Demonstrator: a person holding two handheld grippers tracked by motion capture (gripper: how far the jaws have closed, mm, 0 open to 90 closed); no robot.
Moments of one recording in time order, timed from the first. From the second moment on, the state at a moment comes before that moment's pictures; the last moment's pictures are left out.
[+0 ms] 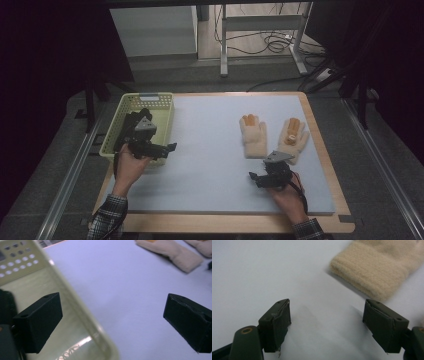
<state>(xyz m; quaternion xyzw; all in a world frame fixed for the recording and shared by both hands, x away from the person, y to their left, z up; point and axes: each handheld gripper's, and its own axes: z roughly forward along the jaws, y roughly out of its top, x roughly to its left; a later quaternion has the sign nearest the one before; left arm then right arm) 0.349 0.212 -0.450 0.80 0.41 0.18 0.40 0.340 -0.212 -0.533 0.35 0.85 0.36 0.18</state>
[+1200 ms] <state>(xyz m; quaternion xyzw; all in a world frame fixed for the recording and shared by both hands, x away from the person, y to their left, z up) 0.295 0.163 -0.550 0.84 0.38 0.13 0.35 0.340 -0.212 -0.533 0.35 0.85 0.36 0.18</state>
